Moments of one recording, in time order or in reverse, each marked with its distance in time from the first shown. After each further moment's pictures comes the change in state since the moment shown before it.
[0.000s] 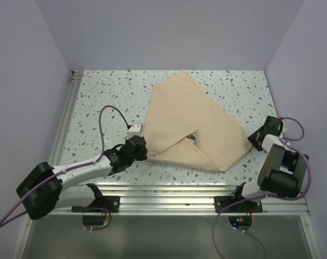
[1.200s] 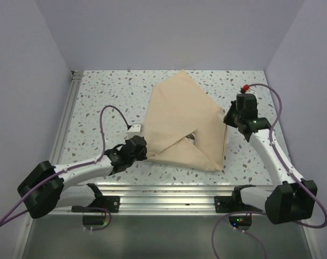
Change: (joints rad) left arm 0.000 0.017 0.000 0.000 -0.019 0.000; right arm 0.537 -0.275 0.319 -0.354 0.060 -0.064
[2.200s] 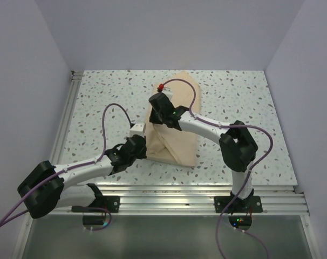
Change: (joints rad) left arm -0.001 0.001 -0.001 0.054 -0.006 0.142; right arm 0.695 0.760 0.542 0.206 0.131 0.325
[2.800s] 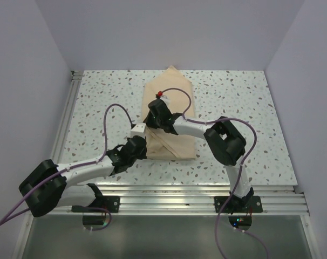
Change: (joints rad) left arm -0.004 0.019 -0.018 0.049 -0.002 0.033; right arm -0.013 0.155 -0.066 0.274 -0.119 0.119
